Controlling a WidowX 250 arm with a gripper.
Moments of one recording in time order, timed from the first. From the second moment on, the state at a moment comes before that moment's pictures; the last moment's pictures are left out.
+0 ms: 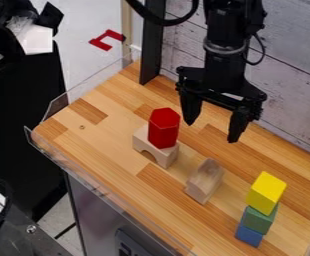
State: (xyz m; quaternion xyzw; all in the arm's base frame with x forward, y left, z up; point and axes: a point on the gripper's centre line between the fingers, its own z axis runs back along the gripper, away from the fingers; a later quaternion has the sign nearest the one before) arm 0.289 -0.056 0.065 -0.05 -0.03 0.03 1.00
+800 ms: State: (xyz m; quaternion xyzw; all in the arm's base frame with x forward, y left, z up) arm 0.283 -0.051 0.052 -0.06 0.00 0.05 1.00
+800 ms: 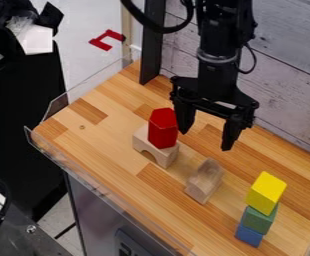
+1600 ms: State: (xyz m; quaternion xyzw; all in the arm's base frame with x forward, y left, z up) arm 0.290 -0.013 0.067 0.01 0.01 0.14 0.99
